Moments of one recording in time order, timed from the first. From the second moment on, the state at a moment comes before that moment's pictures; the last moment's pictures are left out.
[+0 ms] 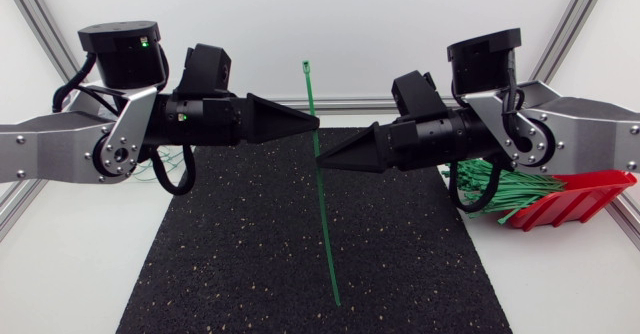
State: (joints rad) left arm -0.38 1.53 0.90 0.46 1.16 -0.55; right arm 0.39 1.46 0.90 0.00 -1.09 0.36
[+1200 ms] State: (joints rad) left arm -0.41 1.54 0.90 0.46 1.15 -0.55; right arm 0.40 1.39 0.89 0.02 -1.04 0.36
